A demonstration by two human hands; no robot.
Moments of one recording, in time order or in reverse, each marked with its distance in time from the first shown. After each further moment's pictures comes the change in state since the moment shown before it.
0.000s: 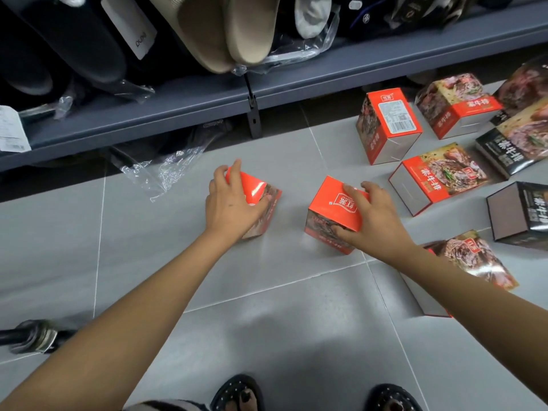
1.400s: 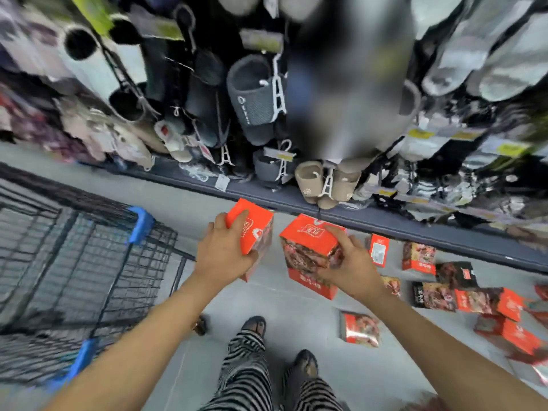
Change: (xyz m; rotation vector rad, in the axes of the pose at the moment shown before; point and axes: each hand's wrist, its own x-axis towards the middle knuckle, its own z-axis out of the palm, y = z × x) left_hand -0.125 0.211 -0.613 0.080 -0.068 -0.413; right_hand 0.012 -0.355 -0.521 0.304 -0.428 -0.158
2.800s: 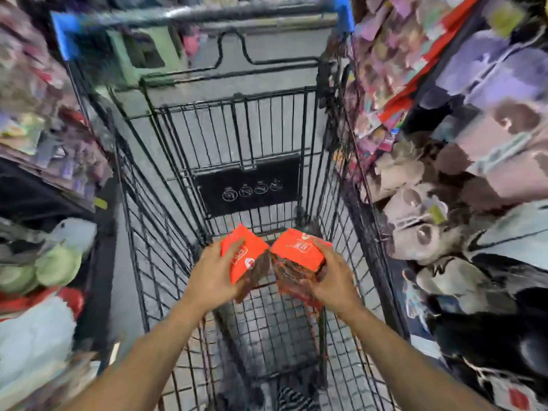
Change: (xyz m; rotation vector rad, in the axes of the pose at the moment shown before) left_hand -0.065 -0.572 -0.105 -0.293 0.288 -0.918; right_hand 0.224 -0.492 0.511 -0.208 -0.794 -0.693
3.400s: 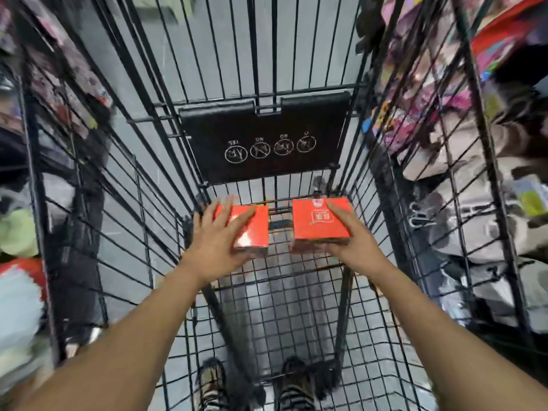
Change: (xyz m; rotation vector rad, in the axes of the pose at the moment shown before) left_hand 0.098 -0.080 0.094 0.099 -0.042 0.034; right_hand 0.131 0.096 0.065 0.201 -0.209 -0.031
